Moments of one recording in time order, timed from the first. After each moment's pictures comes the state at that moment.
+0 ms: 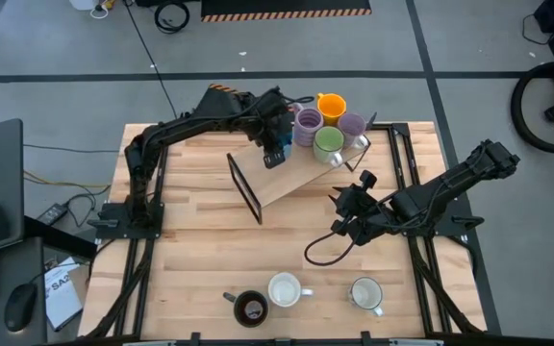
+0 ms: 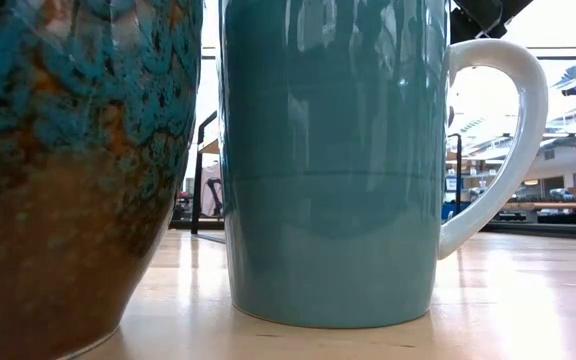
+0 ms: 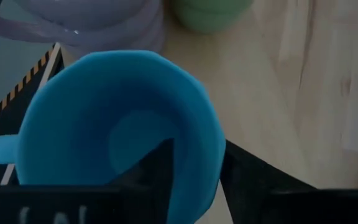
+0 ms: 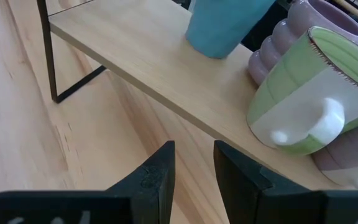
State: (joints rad) left arm 0.38 1.96 2.03 -1.07 0.10 0.09; right arm 0.44 1.26 0.97 -0.75 0.95 0.57
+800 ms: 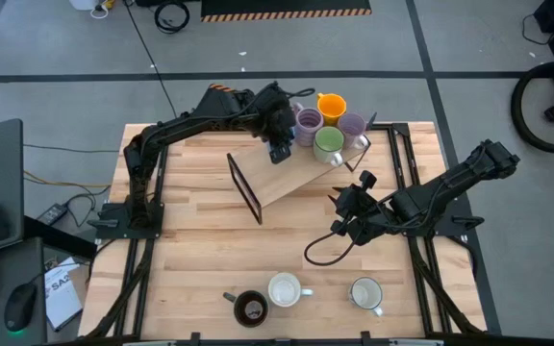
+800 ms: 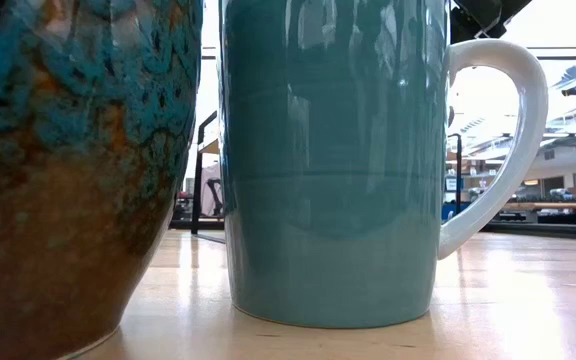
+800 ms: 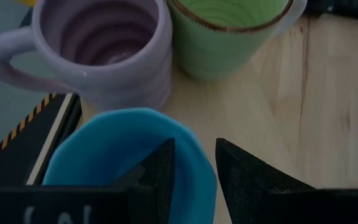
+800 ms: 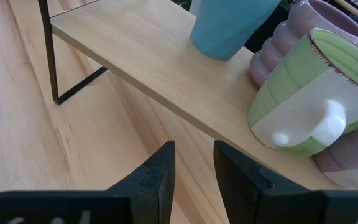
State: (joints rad) left arm 0.39 1.95 2.03 -0.94 0.09 0.09; right arm 0.44 1.26 0.97 -0.74 0.95 0.57
